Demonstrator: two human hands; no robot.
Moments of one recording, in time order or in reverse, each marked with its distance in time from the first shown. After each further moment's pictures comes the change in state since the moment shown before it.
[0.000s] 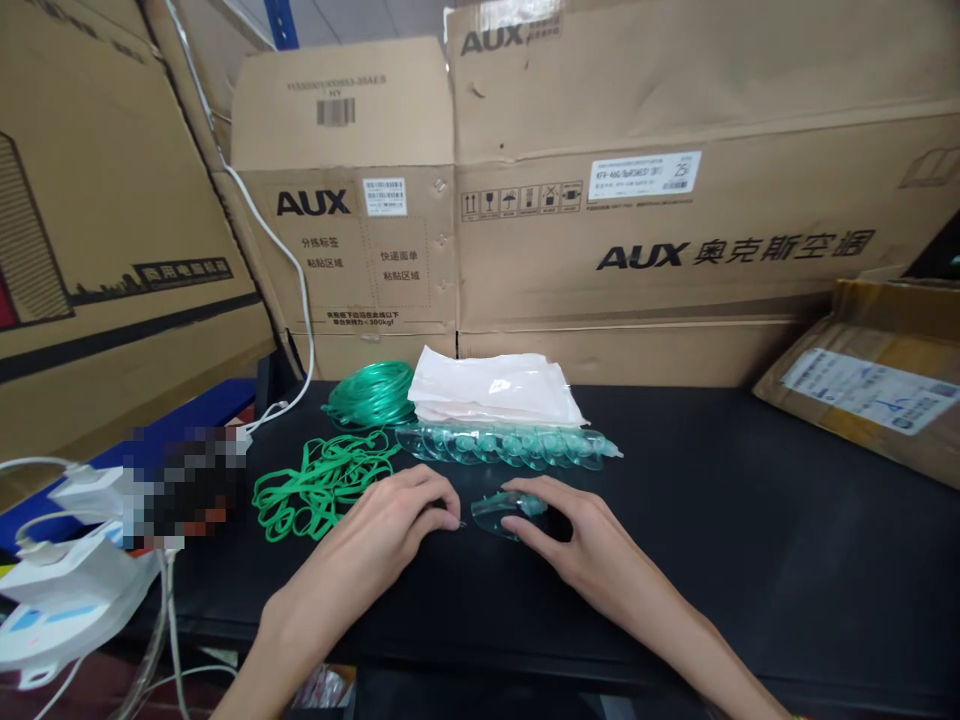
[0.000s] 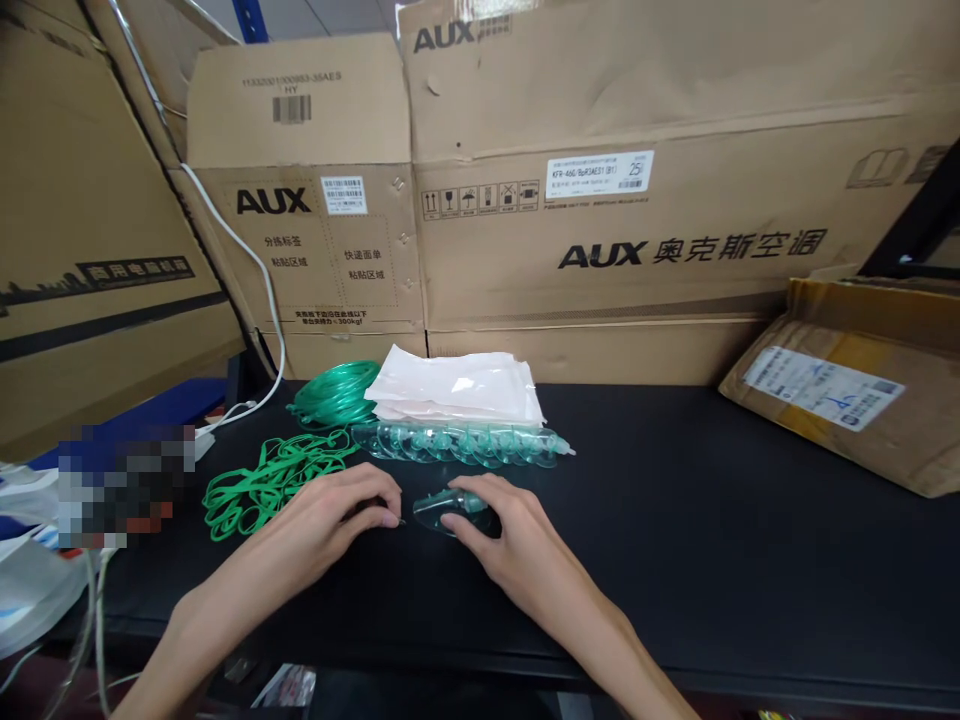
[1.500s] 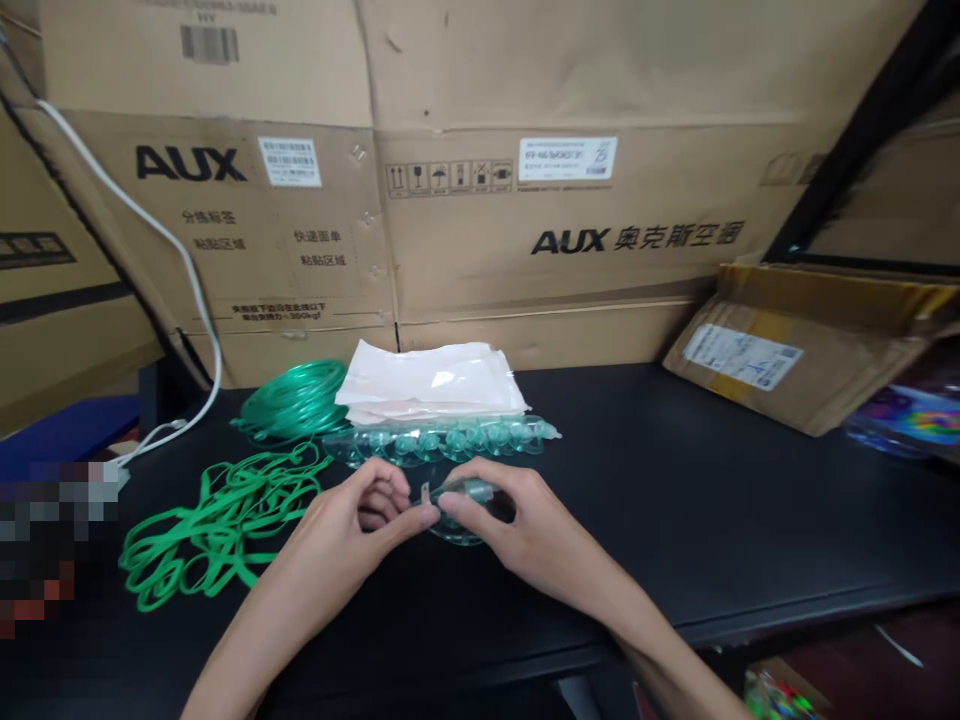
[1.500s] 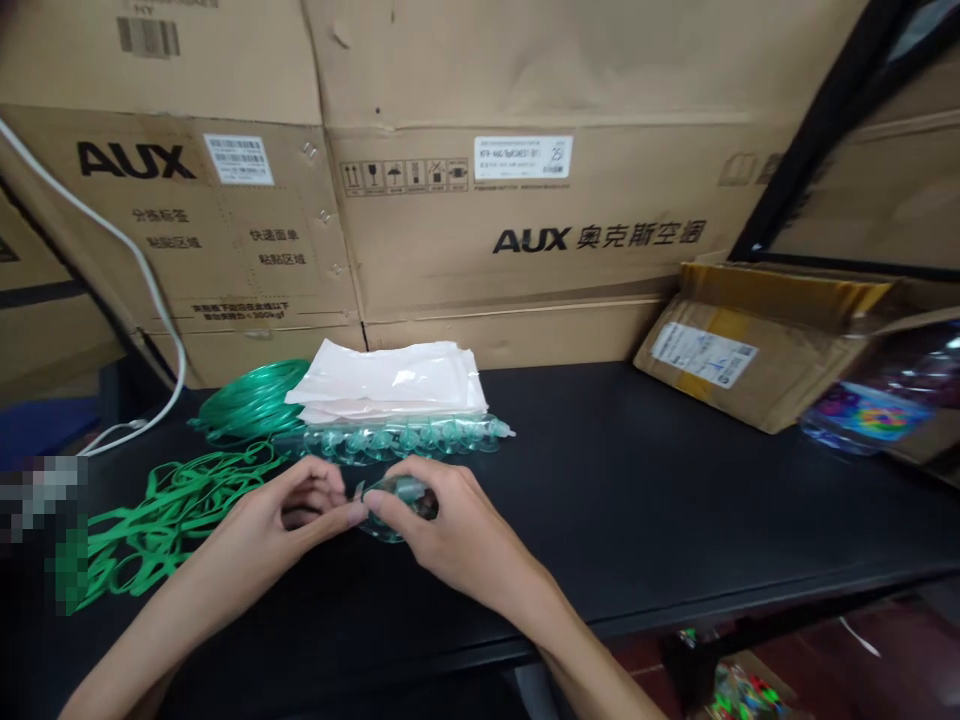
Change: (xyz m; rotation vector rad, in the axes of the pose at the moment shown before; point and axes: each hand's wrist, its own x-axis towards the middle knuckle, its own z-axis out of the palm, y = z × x) left_hand 0.026 -0.009 0.032 -0.478 0.122 -0.242; right_hand 0.004 -0.019 -0.010 0.207 0.001 0.004
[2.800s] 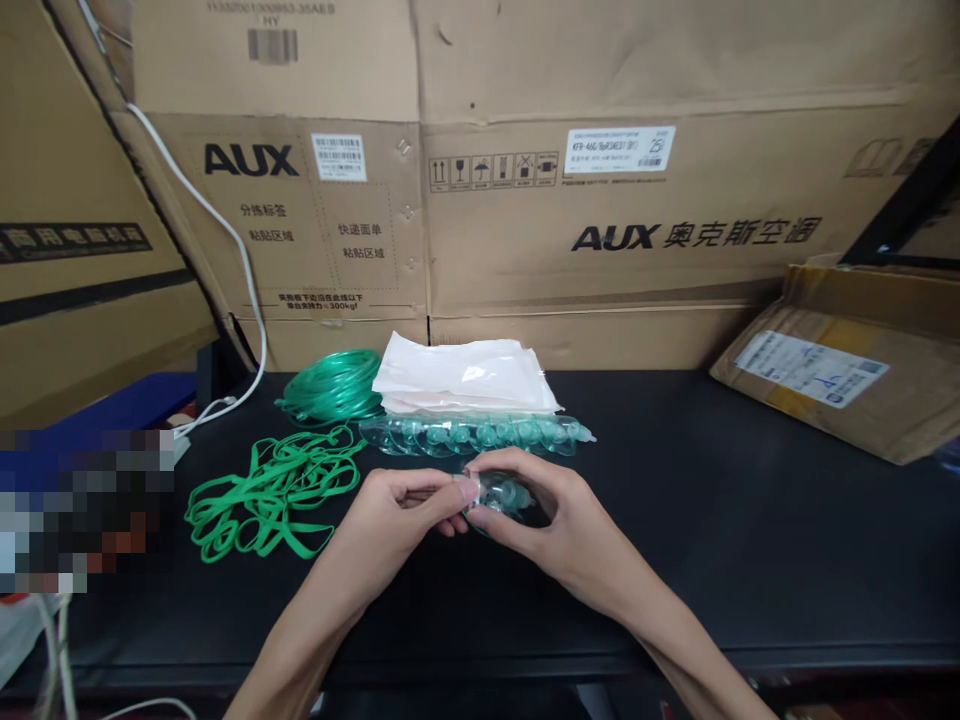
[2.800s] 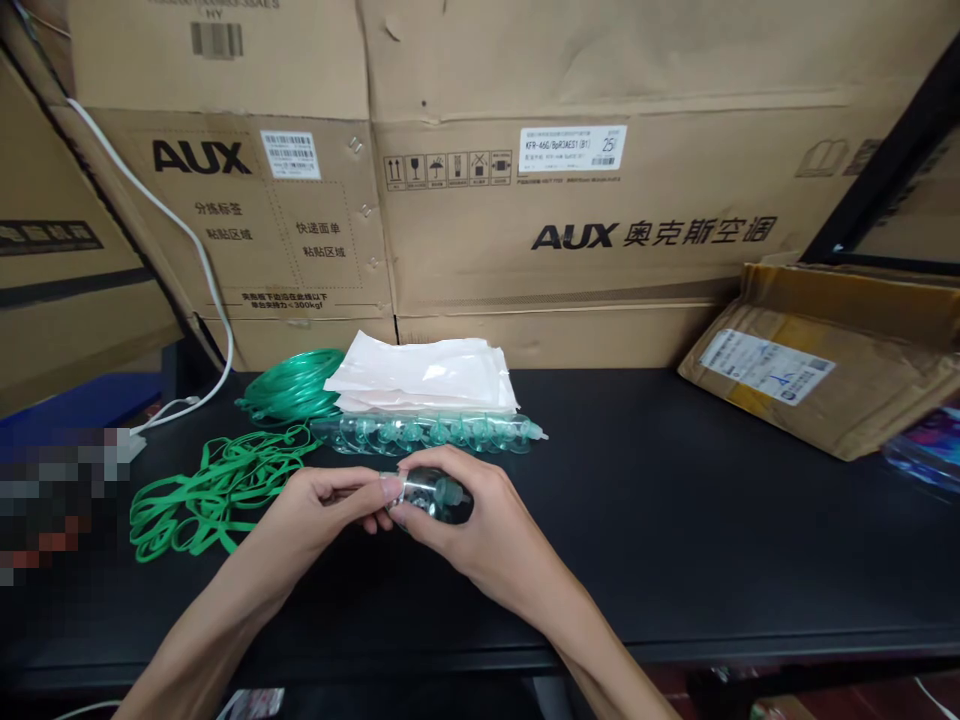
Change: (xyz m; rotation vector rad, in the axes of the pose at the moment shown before) left_hand -0.005 0.027 0.013 -0.392 -0.048 -0.074; right_hand 0.002 0.007 0.005 0.158 0.031 -0.154
